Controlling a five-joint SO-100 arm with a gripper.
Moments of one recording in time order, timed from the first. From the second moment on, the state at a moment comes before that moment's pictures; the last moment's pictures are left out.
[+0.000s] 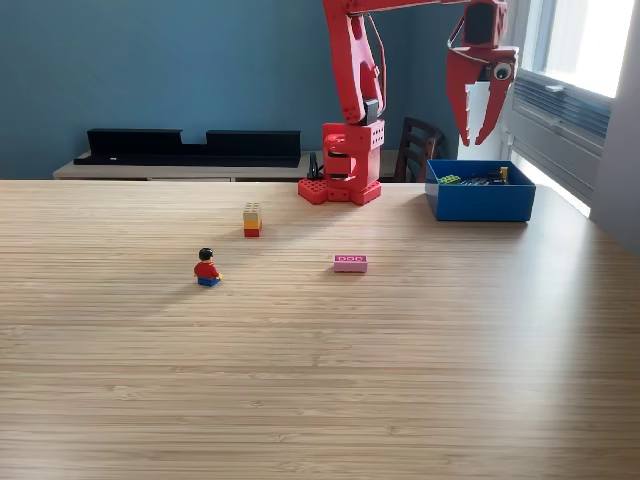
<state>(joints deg) -51.9 106.2 90.9 92.0 -2.5</state>
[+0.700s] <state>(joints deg) -9.1 106.2 87.2 88.0 -4.6</state>
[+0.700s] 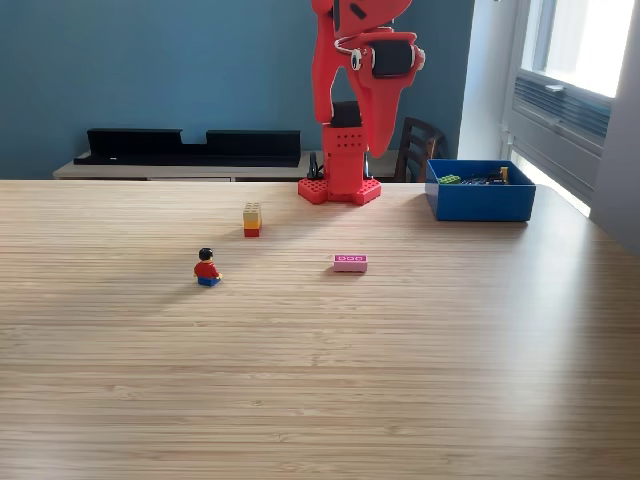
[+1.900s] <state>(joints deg) 25.3 106.1 101.5 66.7 4.0</state>
